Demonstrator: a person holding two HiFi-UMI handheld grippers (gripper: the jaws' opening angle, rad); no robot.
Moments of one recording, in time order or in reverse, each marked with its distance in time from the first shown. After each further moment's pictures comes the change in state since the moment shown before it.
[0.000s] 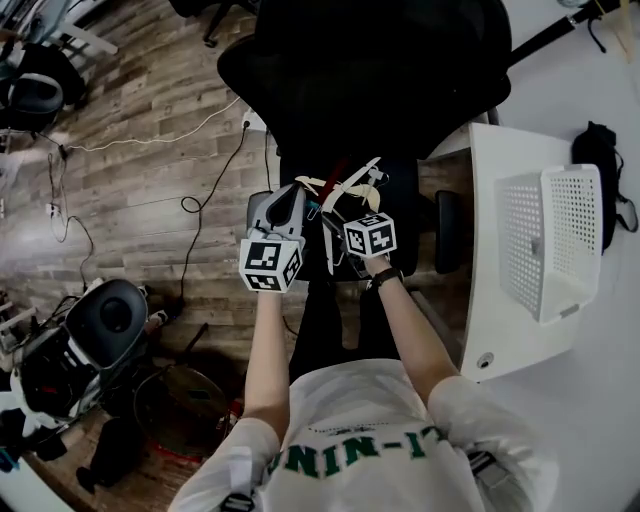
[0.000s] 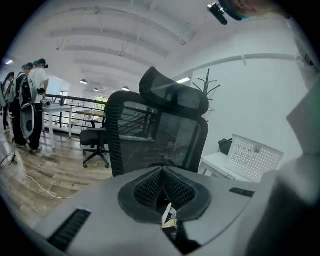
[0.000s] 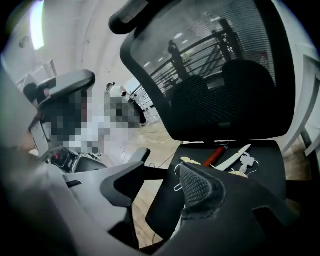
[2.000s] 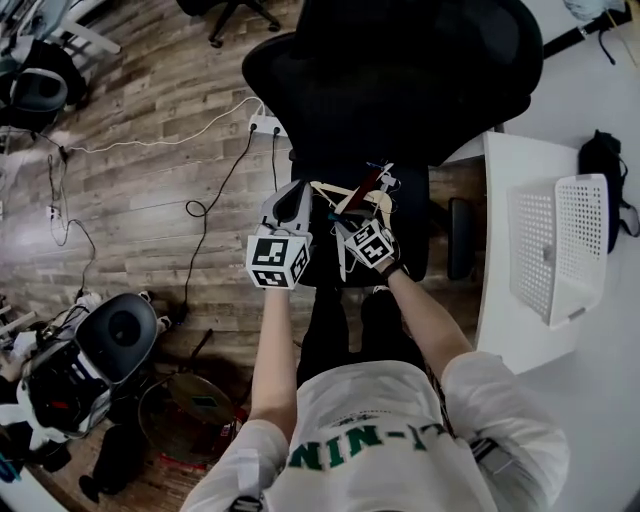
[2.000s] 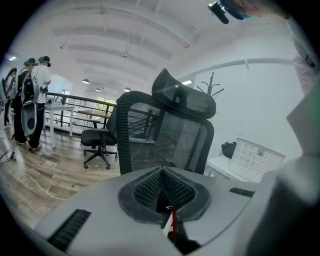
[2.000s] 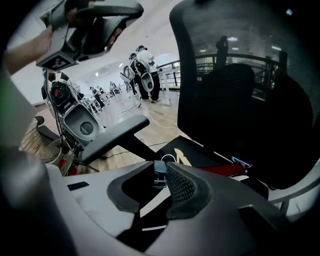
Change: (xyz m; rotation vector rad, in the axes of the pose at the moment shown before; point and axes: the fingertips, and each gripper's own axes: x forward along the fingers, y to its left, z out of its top) left arm 0.028 0.077 0.016 -0.038 -0.014 0.001; right arm 0.078 -0.016 -0.011 -0.505 0.202 -0.085
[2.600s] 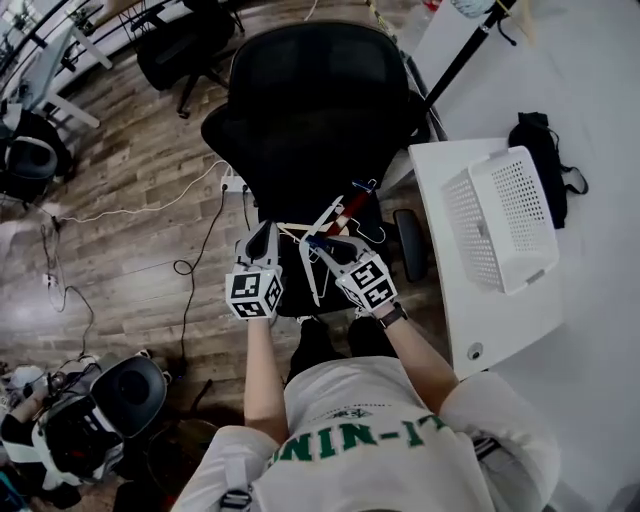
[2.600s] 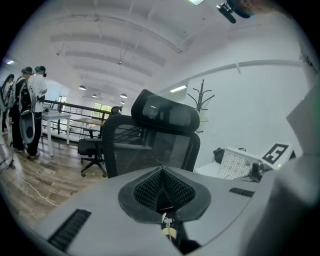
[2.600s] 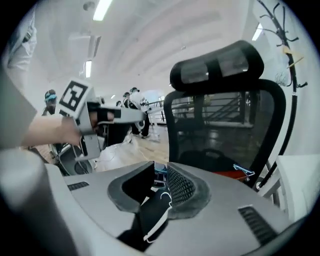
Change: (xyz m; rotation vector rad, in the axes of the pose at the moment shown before) left arm -0.052 -0.076 0.076 0.020 -0.038 -0.017; right arm -0.264 0.028 0.121 0.094 -0.368 -0.123
